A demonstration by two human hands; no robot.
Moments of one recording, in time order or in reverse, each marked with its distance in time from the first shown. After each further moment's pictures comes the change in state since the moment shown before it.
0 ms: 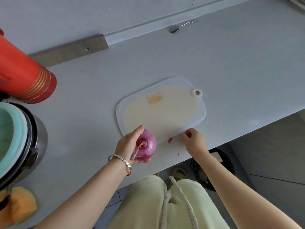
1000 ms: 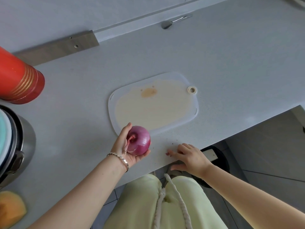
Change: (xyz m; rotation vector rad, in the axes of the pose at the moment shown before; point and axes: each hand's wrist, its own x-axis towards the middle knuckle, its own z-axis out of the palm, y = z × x) left_hand 0.027 -0.006 0.015 -0.395 -0.164 -0.228; right_hand -0.008 0.067 -0.008 -0.531 -0.102 -1.075
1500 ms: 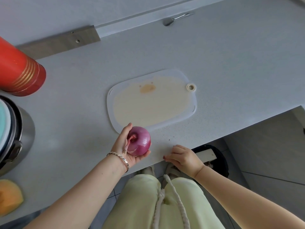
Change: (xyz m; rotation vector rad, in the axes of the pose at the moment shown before) left_hand -0.009 -0.021 0.007 -0.014 0.042 -0.006; right_hand -0.007 -0.004 0.016 0.202 0.180 -0.053
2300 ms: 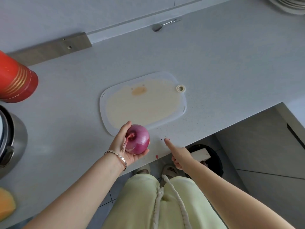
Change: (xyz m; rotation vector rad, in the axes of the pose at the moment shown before) left_hand -0.013 -0.005 0.019 0.052 -0.046 0.036; right_hand 0.030 -0.032 -0.027 0.711 -0.100 1.688
